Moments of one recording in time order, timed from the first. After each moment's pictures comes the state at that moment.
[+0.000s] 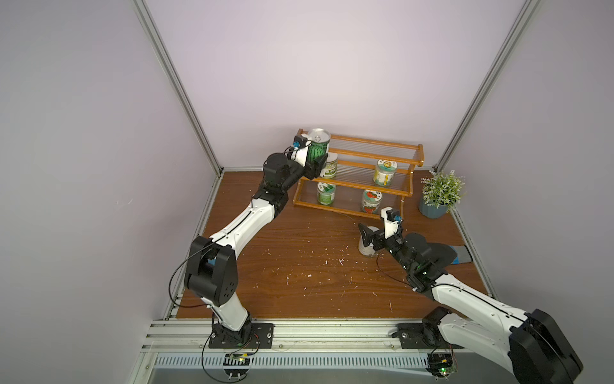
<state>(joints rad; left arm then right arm) -0.40 1.62 1.29 0.42 0.27 0.04 0.57 1.01 0.38 0.52 0.07 0.16</state>
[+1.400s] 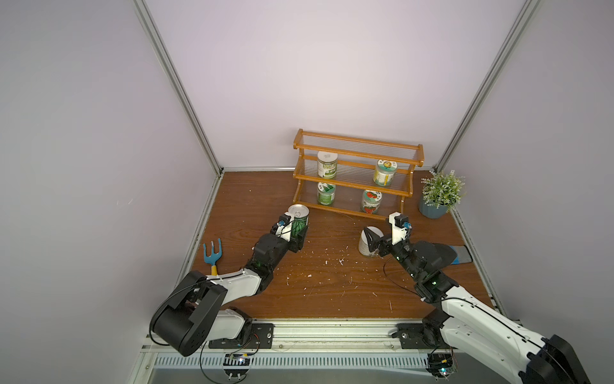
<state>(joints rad) -0.48 1.36 0.29 0.95 -0.02 -0.03 0.57 0.84 0.32 0.44 0.07 0.18</state>
